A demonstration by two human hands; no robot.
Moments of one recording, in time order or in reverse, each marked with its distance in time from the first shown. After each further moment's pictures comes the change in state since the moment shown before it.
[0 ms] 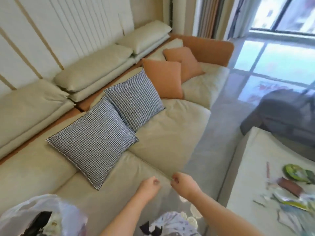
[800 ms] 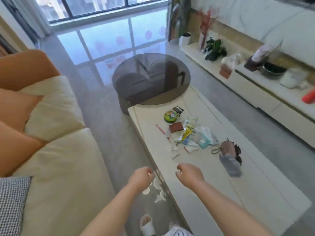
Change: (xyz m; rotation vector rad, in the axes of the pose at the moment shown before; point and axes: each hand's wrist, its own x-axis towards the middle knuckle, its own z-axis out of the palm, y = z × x) left_hand 0.072 0.269 0.179 0.904 -0.527 0.725; right_hand -0.083 0.234 -0.076 0.315 0.484 0.880
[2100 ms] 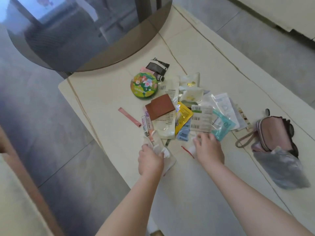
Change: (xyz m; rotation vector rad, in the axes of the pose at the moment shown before) left_hand 0.409 0.076 0.172 -0.117 0.060 -0.302; right_hand 0.364 0.196 0.138 0.310 0.165 0.516
